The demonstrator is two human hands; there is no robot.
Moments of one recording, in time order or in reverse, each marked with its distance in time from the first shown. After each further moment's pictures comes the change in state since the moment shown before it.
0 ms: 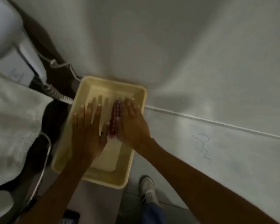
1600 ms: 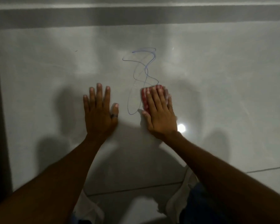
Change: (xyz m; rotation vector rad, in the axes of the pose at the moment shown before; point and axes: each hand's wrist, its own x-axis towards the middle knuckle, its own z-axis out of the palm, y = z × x) left_hand -0.179 0.356 0.510 -0.124 -0.283 0.239; right_hand -0.310 0.601 0.207 -0.288 0.109 0.346
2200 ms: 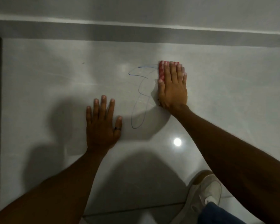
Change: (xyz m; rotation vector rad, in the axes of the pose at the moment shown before) left_hand 0.001 -0.001 0.002 -0.034 0.139 0.017; right_hand 0.129 0.033 -0.051 -0.081 0.086 0.170
